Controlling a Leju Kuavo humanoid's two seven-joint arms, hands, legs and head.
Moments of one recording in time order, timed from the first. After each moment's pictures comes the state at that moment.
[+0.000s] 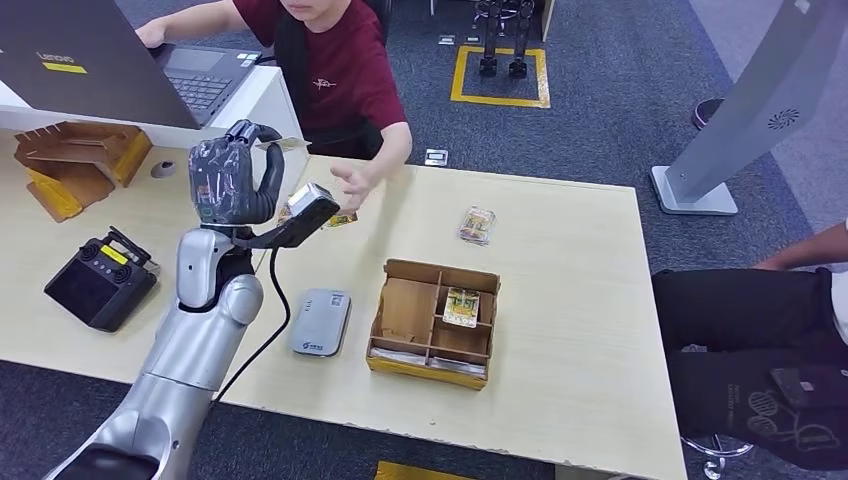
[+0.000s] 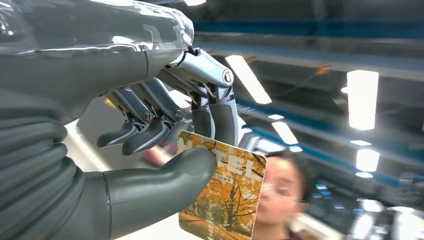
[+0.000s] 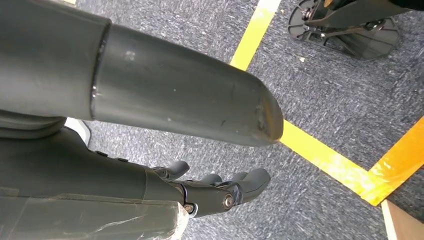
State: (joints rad) left arm -0.58 0.01 -0.28 -1.26 -1.14 0.51 -0.05; right arm -0.03 0.14 -0.98 -0.20 1.57 -0.29 -0.13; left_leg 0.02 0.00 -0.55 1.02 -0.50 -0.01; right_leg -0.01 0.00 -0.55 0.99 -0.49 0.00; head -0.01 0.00
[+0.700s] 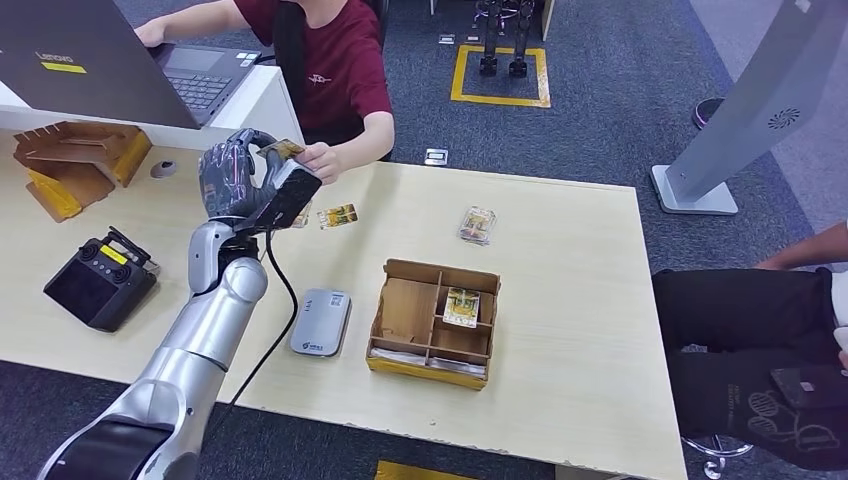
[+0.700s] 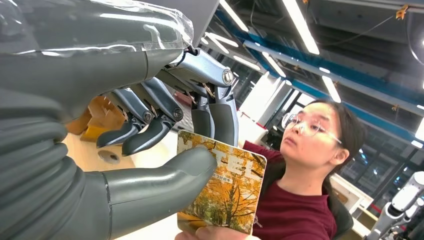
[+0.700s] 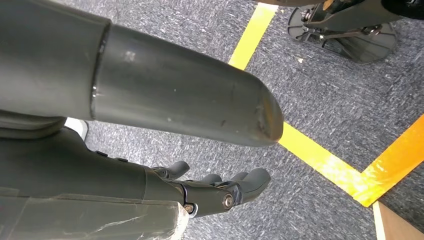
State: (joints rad) left arm -0.68 -0.03 -0.18 -0.98 -0.95 0.51 -0.13; right arm -0.04 0.14 -0.95 -0.20 1.57 -0.29 -0.13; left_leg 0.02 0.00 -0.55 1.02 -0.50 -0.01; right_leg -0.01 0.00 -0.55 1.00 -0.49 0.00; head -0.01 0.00
